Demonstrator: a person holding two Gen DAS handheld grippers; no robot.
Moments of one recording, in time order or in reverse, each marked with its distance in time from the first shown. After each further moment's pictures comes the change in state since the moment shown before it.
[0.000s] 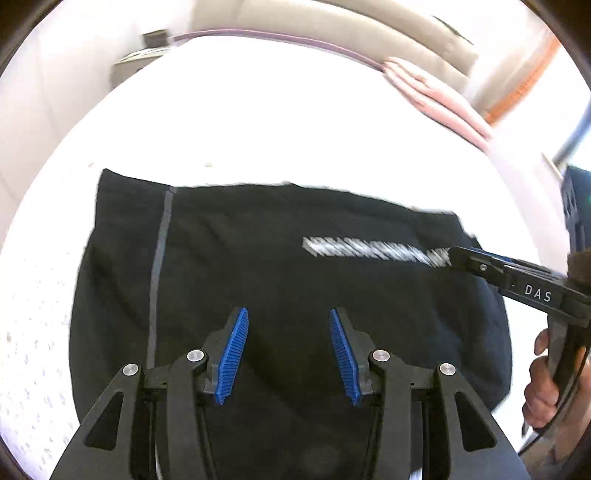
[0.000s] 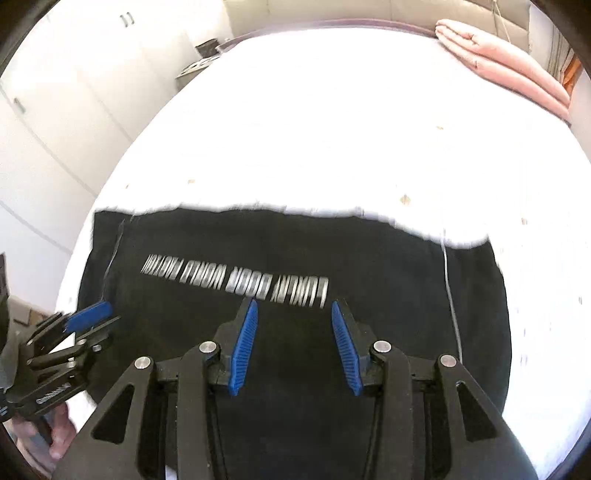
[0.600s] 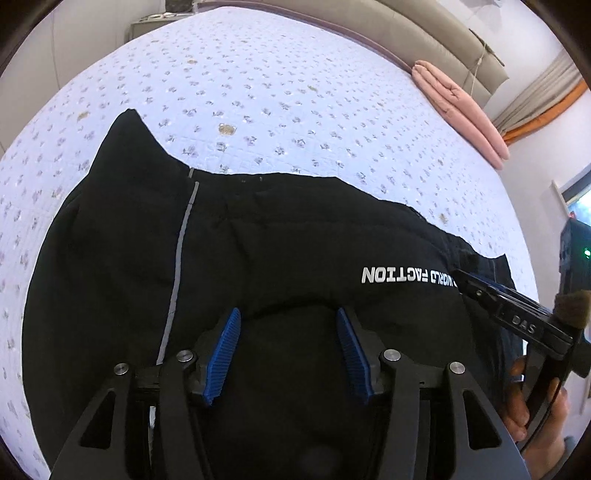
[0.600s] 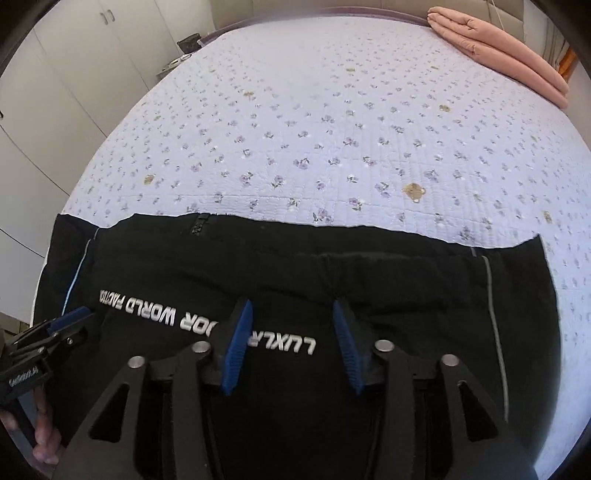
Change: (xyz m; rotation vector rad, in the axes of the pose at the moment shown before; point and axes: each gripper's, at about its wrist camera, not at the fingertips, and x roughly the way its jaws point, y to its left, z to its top) left arm 0.061 0.026 0.003 -0.099 0.061 -0.070; right arm 0.067 -0.019 0.001 0.022 0.010 -0.034
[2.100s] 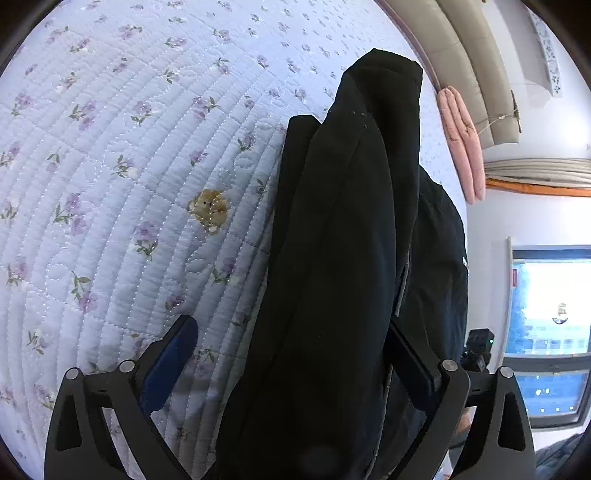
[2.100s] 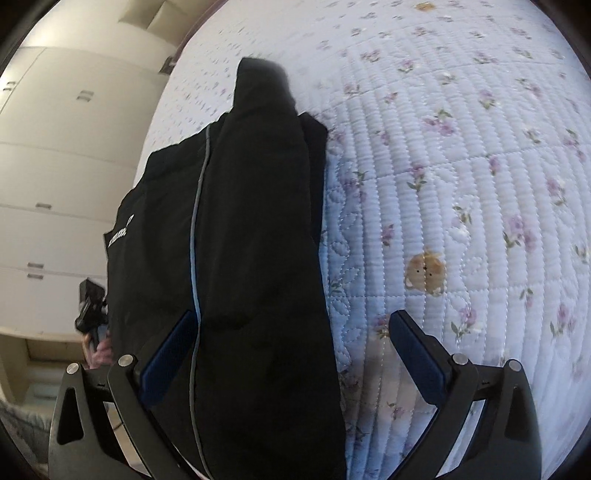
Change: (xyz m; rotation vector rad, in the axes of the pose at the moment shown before) left arm 0.000 0.180 -0.035 -0.334 0.231 -0.317; right arm -0.013 -0.242 -0.112 0.338 0.202 0.472
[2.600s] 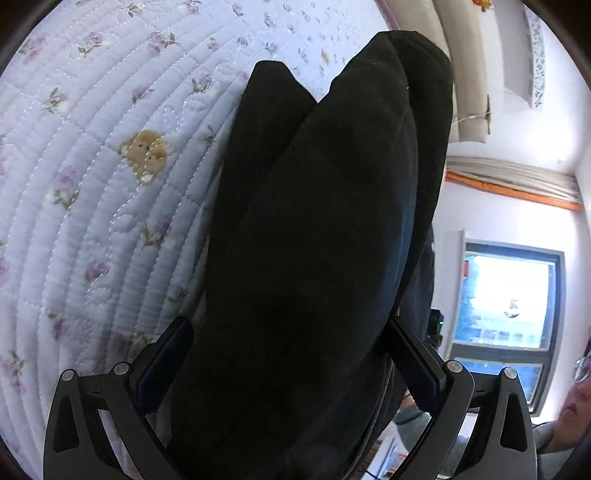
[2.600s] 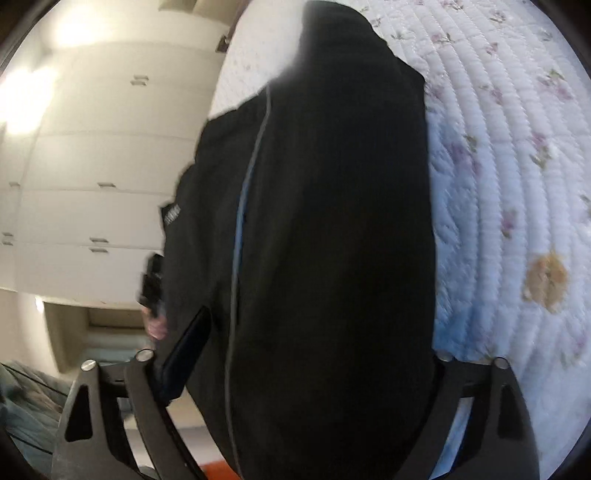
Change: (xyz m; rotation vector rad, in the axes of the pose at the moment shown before) left arm 0.039 -0.010 0.006 -0.060 0.099 -0.228; right arm 0.024 -0.004 0.011 -0.024 0.090 0.321
